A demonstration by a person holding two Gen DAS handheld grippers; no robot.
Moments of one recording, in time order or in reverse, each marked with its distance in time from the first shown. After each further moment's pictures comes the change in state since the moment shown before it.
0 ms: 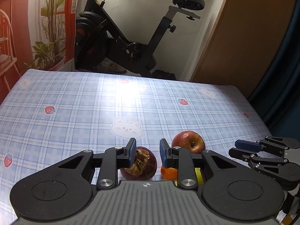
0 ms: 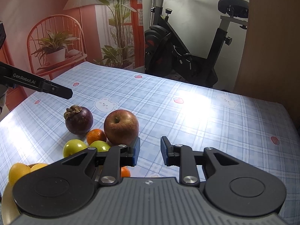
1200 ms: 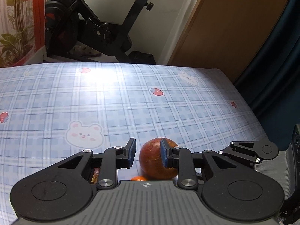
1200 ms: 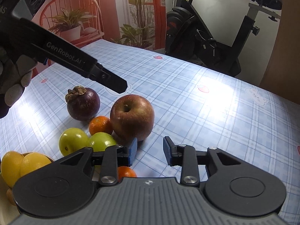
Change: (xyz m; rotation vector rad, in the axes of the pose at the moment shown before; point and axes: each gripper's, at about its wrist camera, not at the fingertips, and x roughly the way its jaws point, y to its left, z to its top) left arm 0.070 -0.029 0.027 0.045 0.146 -0.153; right arm 0.057 0.006 0.003 -0.082 0.131 0.113
